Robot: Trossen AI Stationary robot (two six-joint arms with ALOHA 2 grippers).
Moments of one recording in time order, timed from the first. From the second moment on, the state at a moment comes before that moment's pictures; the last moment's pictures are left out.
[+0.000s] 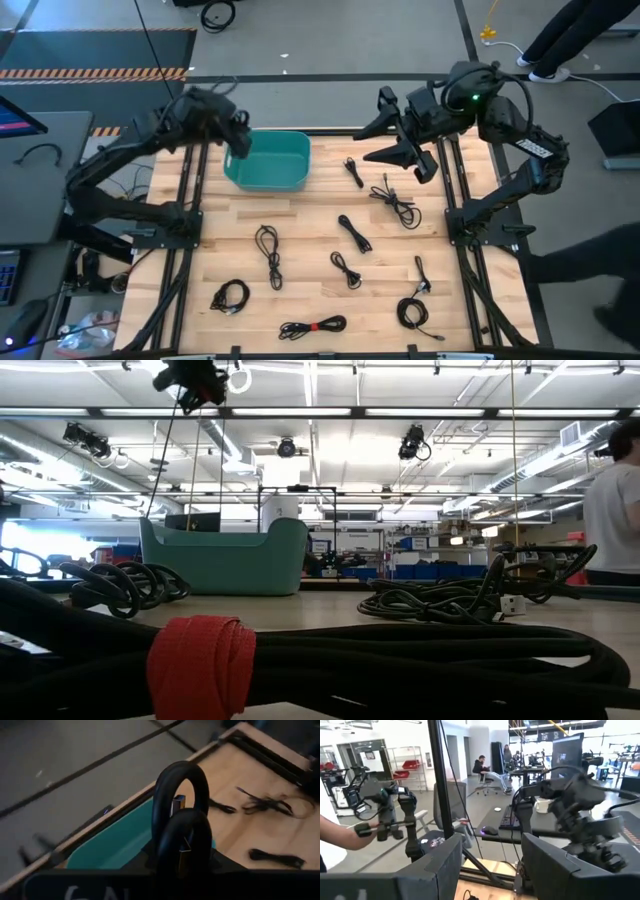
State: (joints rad) left arm 0.50 1.15 1.48 -1.01 -0.21 -0.29; right arm -0.11 1.39 1.93 -0.52 -0.47 0.05
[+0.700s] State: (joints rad) left arm 0.54 1.43 1.57 -1.15 -0.16 -0.62; right arm -0.12 1.39 1.93 -0.54 -0.44 0.02
